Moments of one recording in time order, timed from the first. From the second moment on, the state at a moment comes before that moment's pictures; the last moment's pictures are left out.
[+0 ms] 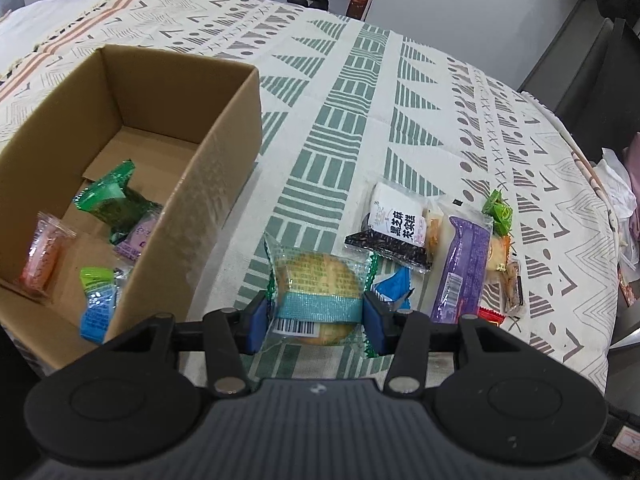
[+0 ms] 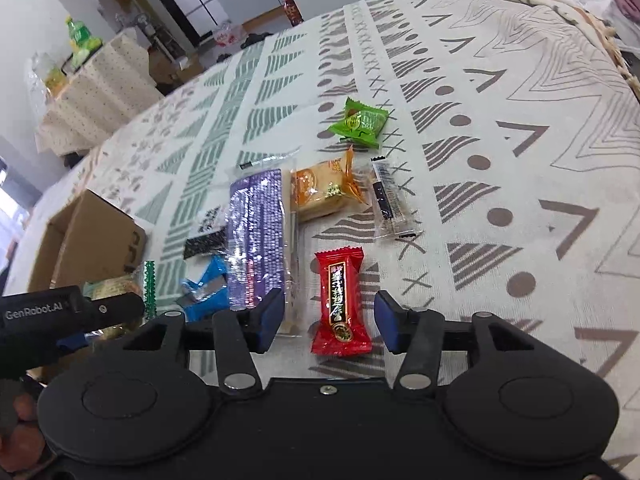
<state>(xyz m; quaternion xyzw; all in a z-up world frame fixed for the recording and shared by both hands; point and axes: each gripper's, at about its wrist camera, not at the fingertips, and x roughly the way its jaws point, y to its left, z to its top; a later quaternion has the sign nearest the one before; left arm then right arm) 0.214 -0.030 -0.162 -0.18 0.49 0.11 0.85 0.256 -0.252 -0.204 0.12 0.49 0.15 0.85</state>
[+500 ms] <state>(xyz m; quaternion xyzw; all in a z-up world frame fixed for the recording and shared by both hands) 0.211 -0.021 -0.146 -0.20 0.47 0.10 0.85 0.250 -0.249 -0.195 0.10 0.50 0.14 0.85</state>
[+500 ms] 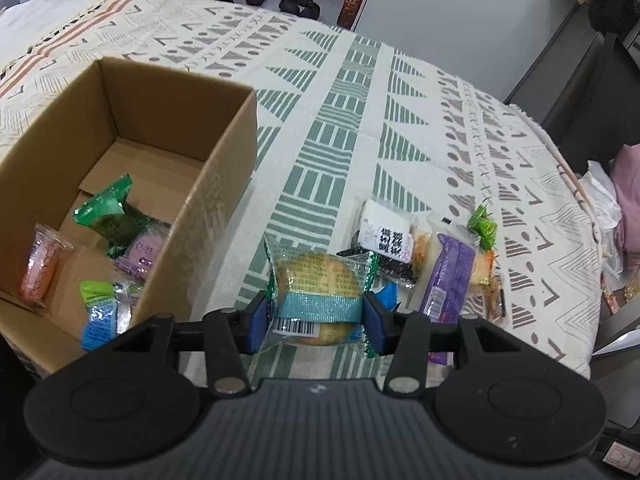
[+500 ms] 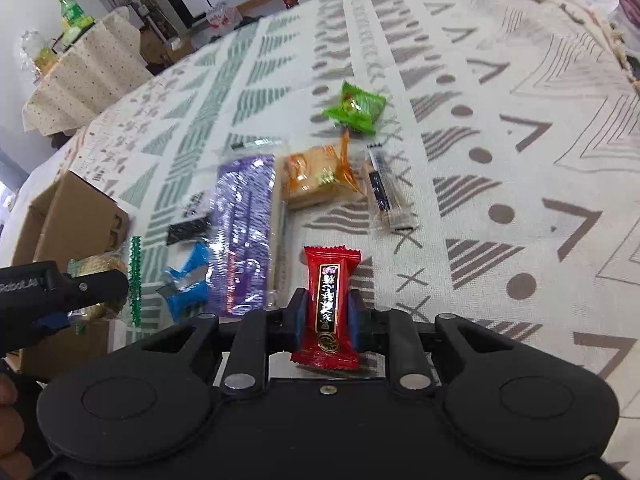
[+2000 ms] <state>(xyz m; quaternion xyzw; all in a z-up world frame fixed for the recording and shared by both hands) 0.181 0.111 -0.087 -0.25 0.41 0.13 0.87 0.231 -0.105 -0.092 0.09 0.40 0.23 0.88</state>
